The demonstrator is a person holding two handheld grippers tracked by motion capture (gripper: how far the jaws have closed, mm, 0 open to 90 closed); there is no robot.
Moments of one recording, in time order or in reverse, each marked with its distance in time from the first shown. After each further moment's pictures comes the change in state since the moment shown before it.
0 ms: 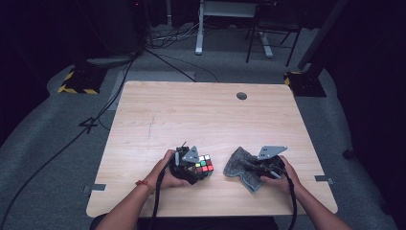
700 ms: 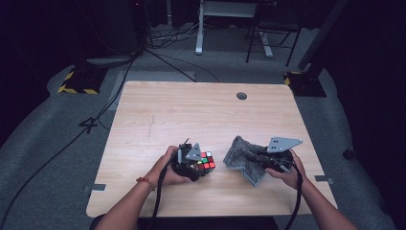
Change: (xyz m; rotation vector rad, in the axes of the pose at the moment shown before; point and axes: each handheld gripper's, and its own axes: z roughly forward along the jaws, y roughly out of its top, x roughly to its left) left arm 0.001 0.016 -0.005 0.030 0.042 0.044; right arm 0.006 0.043 -0.046 -0.191 0.015 -0.066
